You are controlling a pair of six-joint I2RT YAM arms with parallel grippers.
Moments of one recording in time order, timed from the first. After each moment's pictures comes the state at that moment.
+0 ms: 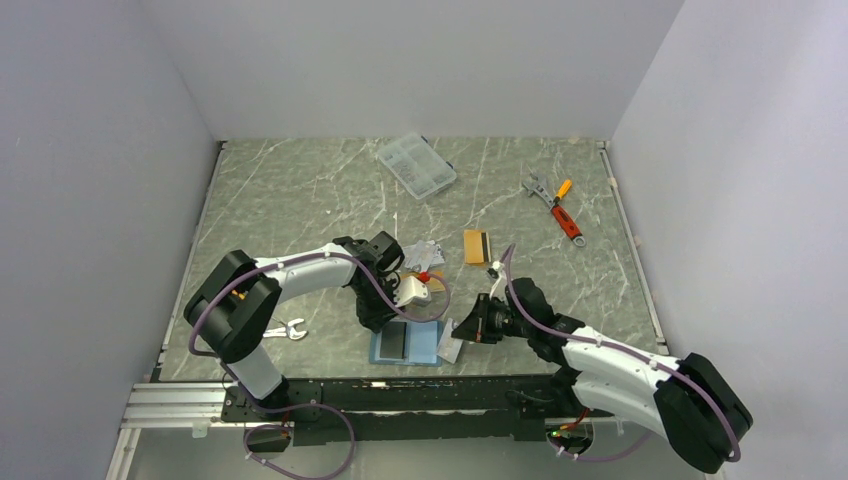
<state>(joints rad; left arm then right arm) -0.74 1.66 0.97 -0.75 0.39 0.65 0.68 0.96 0.19 0.14 -0.39 0.84</state>
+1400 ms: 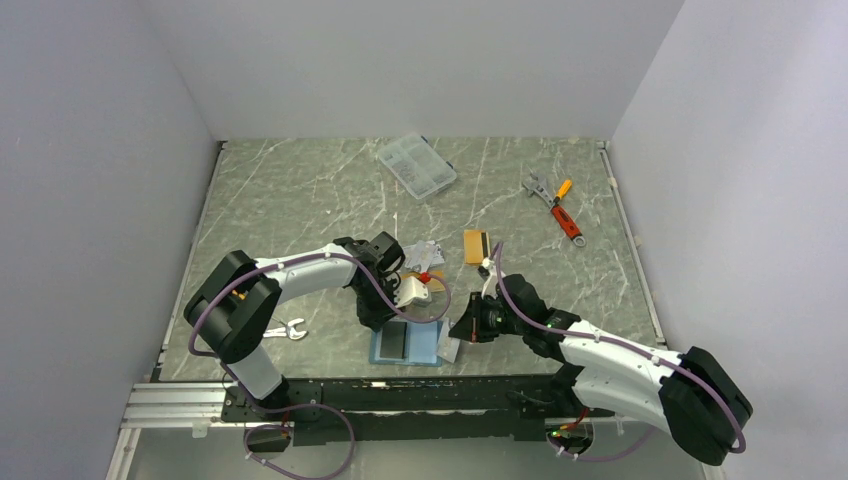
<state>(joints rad) -0.75 1.66 0.97 -0.75 0.38 0.65 0.75 0.97 0.28 0.04 -0.33 0.75</state>
